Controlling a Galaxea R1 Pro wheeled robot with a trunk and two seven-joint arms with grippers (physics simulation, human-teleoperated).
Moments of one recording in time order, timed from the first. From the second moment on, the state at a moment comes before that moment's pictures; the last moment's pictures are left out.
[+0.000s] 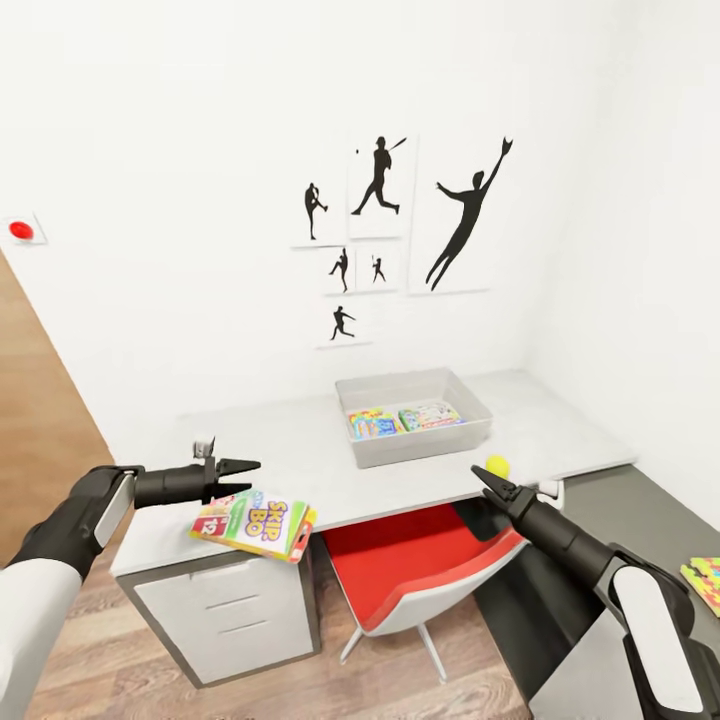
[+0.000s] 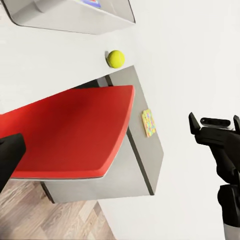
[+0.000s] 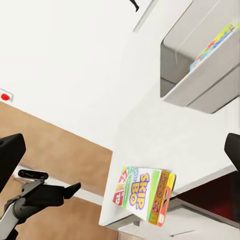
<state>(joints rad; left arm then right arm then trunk) -0.81 0.31 0.05 -0.75 0.28 1.03 -1.21 -0.27 -0.07 -0.29 -1.56 -0.90 0.85 0.42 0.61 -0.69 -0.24</state>
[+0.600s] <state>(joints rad) -0.81 0.31 0.04 -0.65 0.28 1.03 -1.20 -0.27 -0.07 -0.30 -1.56 -0.91 0.94 0.41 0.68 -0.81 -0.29</state>
